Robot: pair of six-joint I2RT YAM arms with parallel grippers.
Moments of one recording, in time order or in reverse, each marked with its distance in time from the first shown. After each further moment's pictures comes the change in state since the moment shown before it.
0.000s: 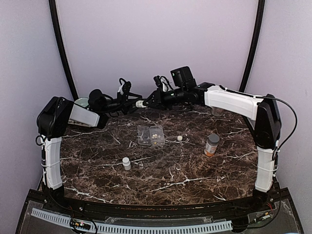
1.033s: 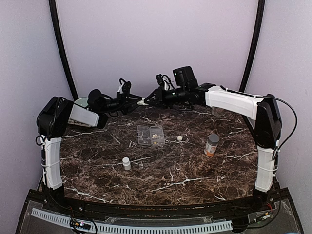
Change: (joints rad) left arm 0.000 0.000 0.001 0.019 0.023 -0.028; right arm -0.015 -0.002 -0.020 0.054 -0.002 0.020
